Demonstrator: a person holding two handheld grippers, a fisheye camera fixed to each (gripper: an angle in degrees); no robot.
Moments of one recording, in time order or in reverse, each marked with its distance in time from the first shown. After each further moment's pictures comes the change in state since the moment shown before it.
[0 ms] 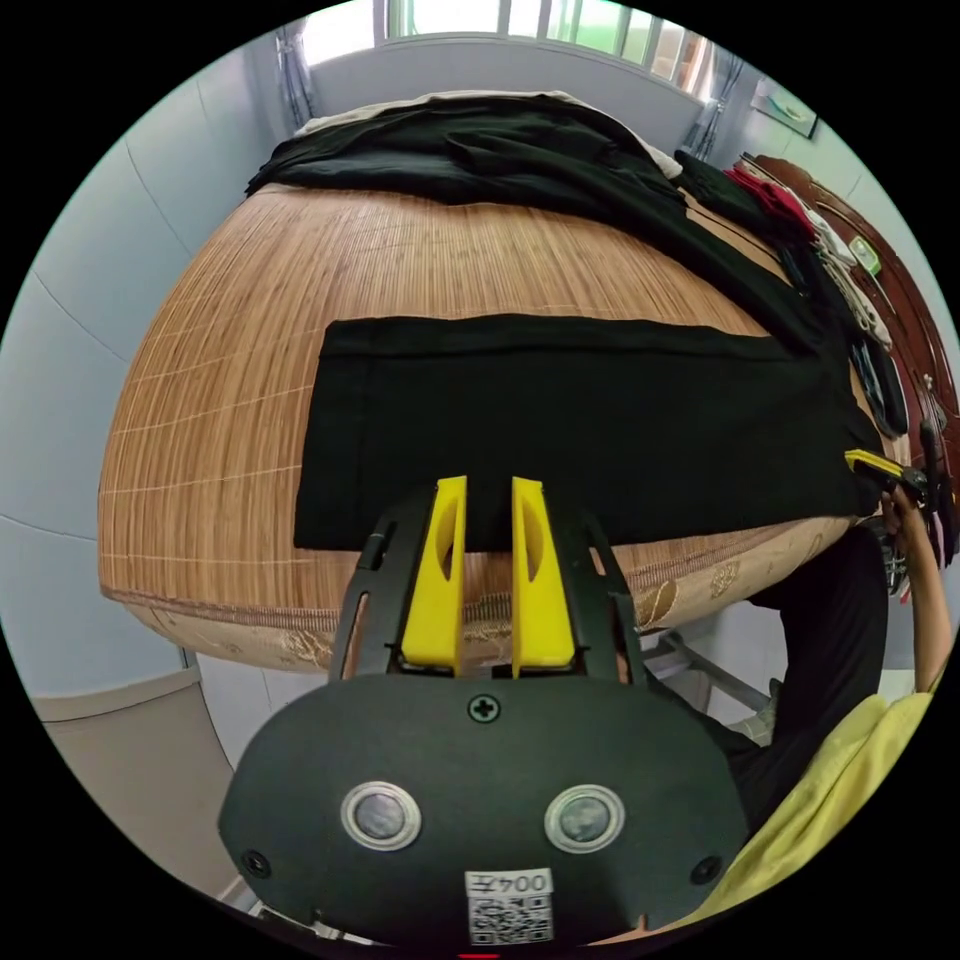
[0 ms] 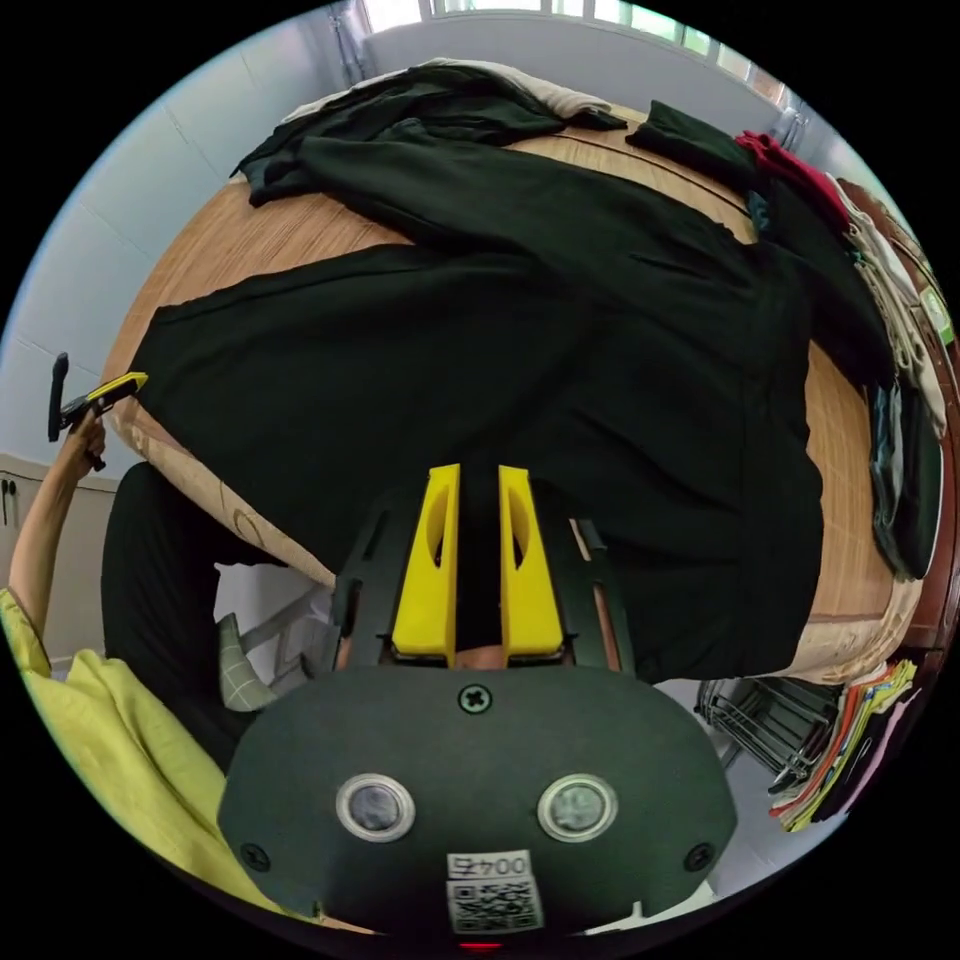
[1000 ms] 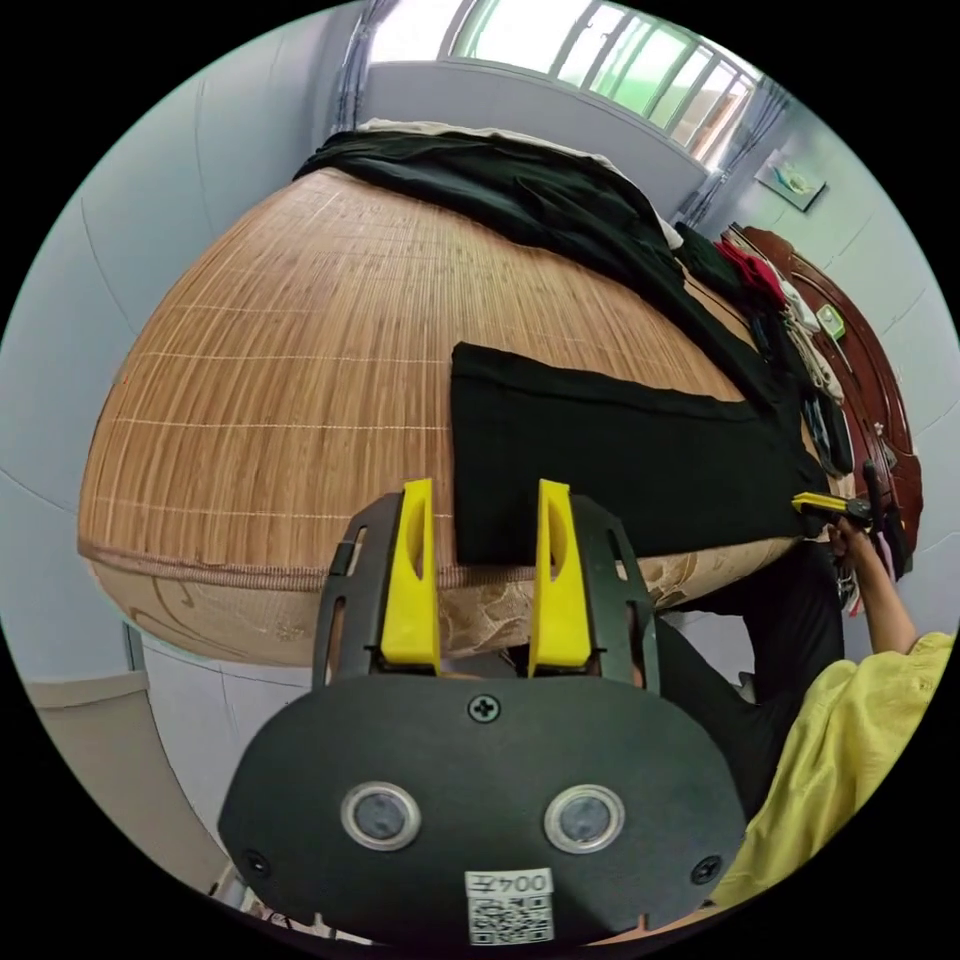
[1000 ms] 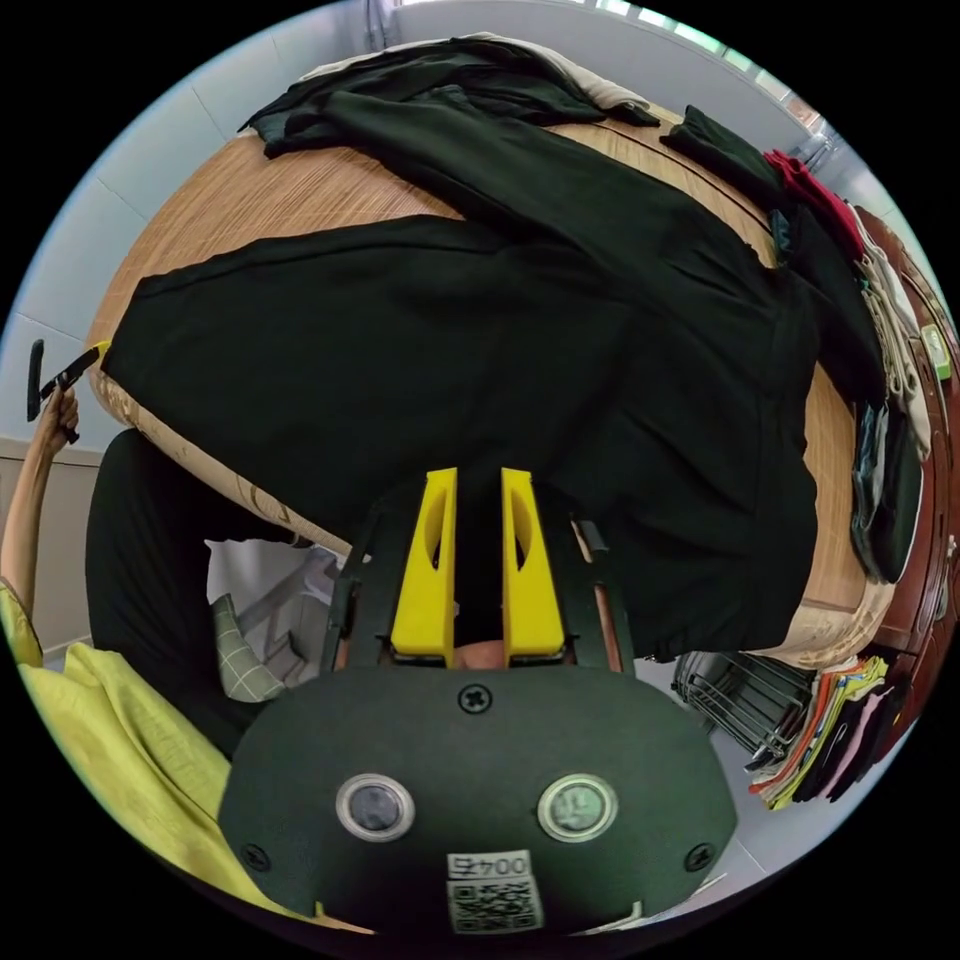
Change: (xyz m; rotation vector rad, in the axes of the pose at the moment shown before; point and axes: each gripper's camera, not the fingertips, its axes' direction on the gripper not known) left arm -0.184 0.206 0.135 0.108 0.196 -0.086; right arm -0.124 -0.032 -0.059 -0.087 0.085 -0.040
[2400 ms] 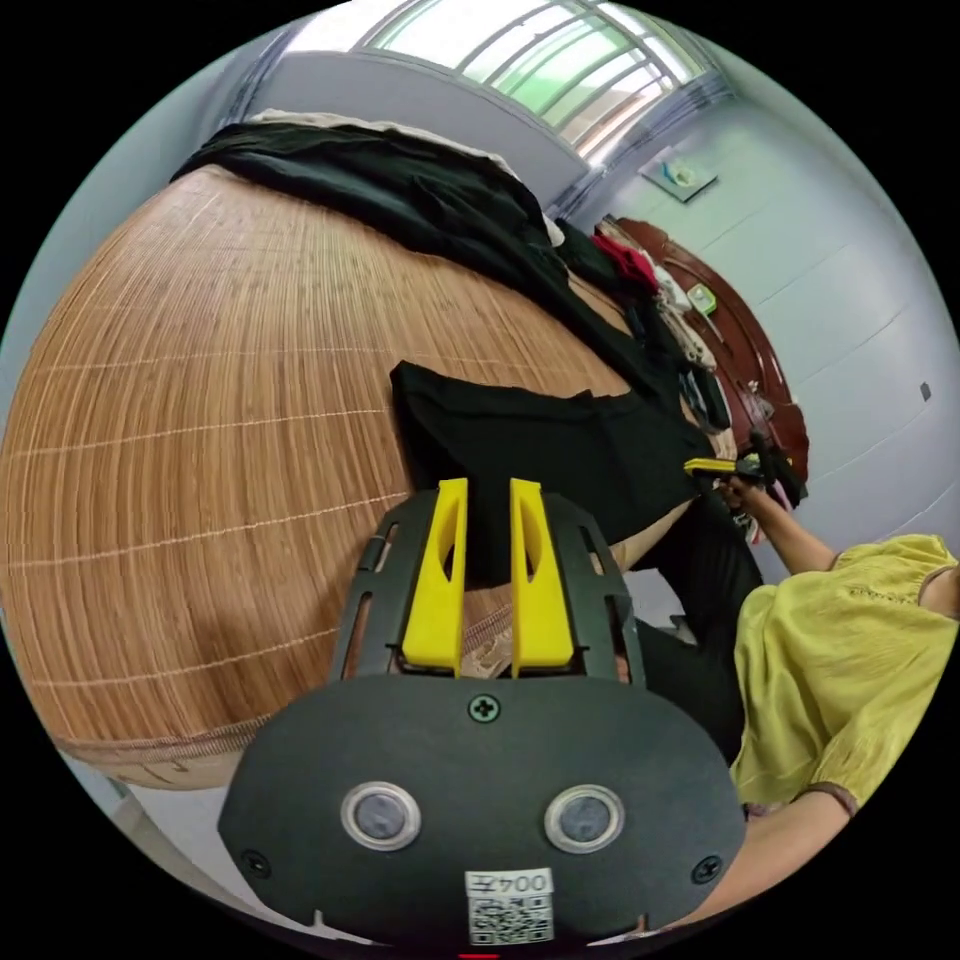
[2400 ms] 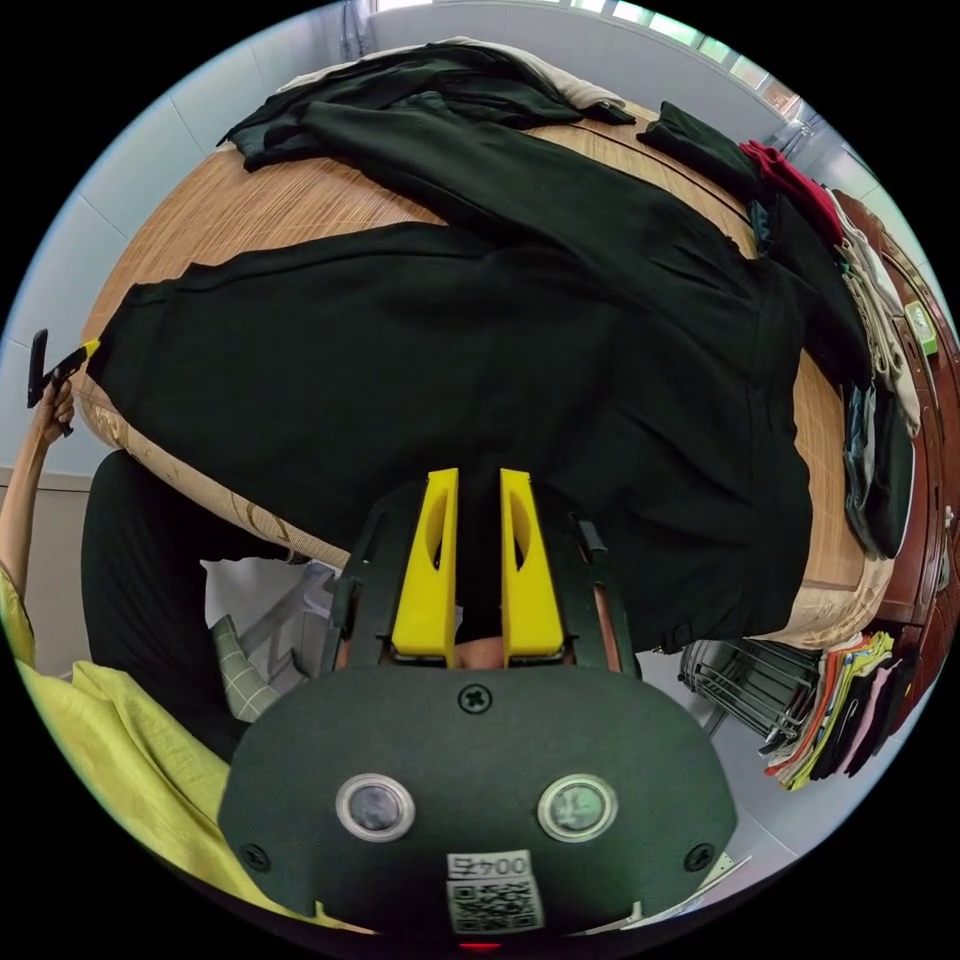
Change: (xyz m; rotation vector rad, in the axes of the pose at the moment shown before) left arm -0.090 -0.002 0.197 -0.029 0.380 0.181; right arm -0.056 0.002 -0.083 0.009 0.033 0.057
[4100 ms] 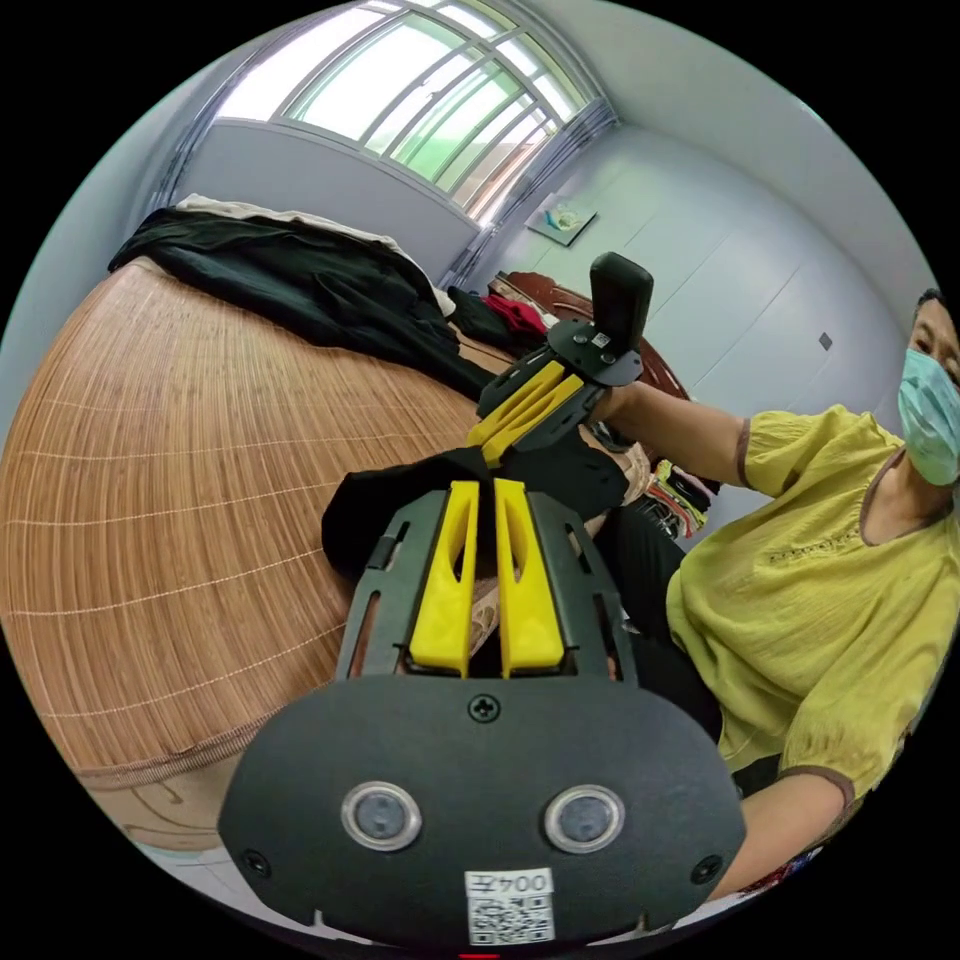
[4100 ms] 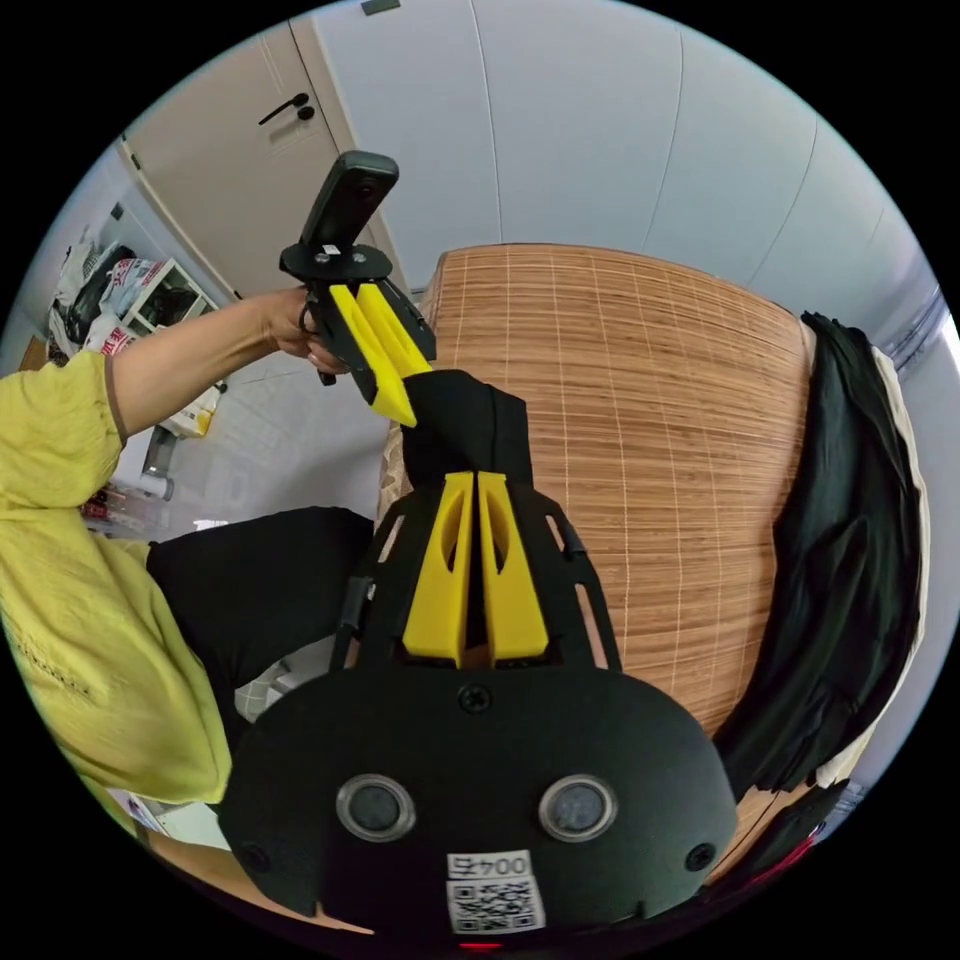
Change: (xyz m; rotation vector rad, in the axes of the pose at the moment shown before) left arm 0.015 0.063 -0.023 0.229 0.227 0.183; right arm -0.533 -0.345 -0.184 0.140 -0.337 -1.283
